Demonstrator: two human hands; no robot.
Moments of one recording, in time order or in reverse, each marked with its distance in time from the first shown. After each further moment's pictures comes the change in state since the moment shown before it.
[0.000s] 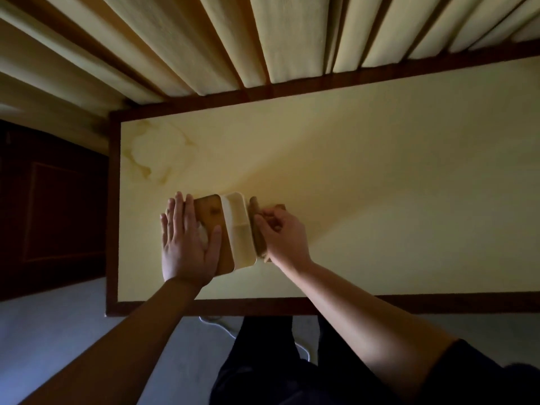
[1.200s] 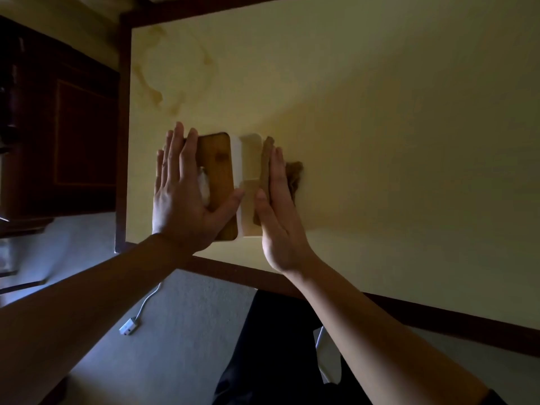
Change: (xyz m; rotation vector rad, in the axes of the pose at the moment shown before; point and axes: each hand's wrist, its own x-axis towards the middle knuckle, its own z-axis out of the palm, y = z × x) left_hand 0.001 0.004 0.003 0.067 -0.019 0.006; right_hand -0.001 0.051 0.037 0.210 -0.354 -0.300
